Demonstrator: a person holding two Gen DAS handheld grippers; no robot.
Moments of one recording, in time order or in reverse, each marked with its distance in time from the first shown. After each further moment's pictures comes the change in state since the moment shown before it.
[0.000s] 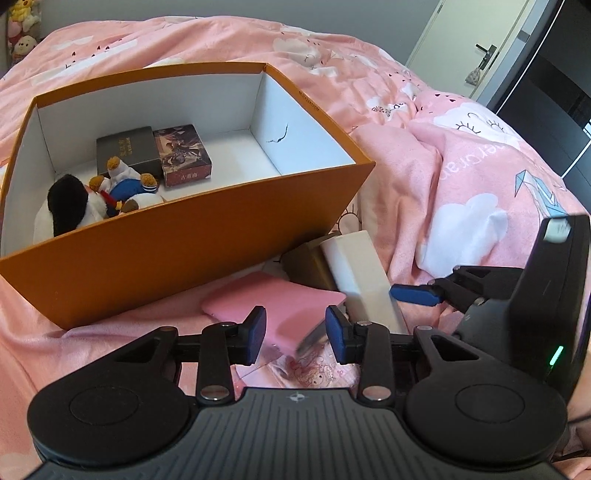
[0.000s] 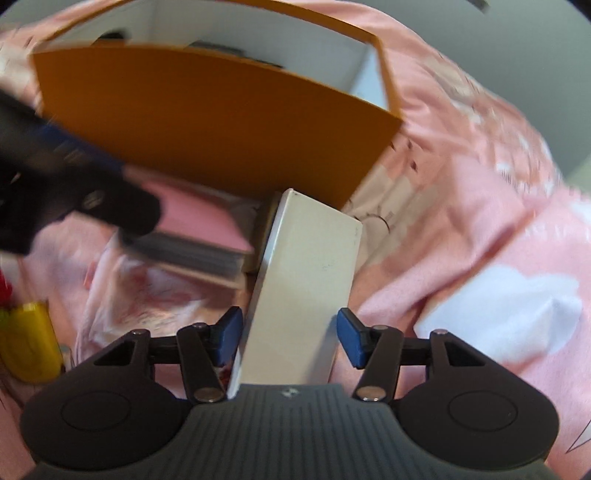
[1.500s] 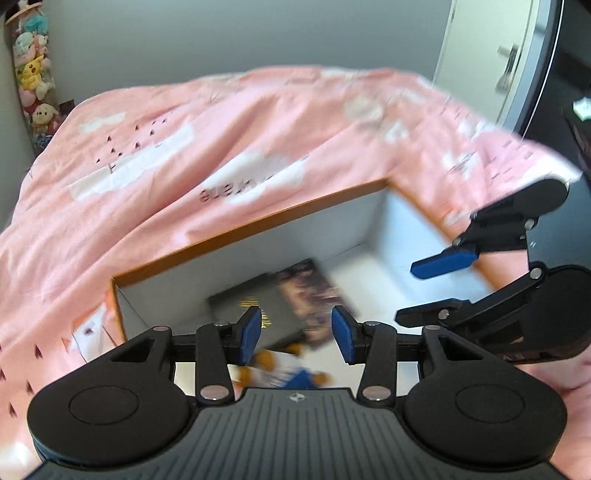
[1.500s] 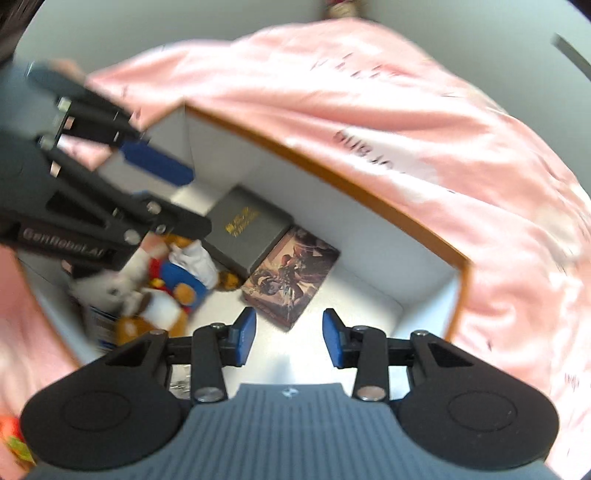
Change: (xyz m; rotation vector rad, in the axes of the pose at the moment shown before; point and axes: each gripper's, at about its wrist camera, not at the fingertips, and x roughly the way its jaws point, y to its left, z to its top) left arm -0.010 0.085 0.130 0.115 -0.110 0.145; right arm 0.033 -0.035 0.230 -0.277 -0.106 0.311
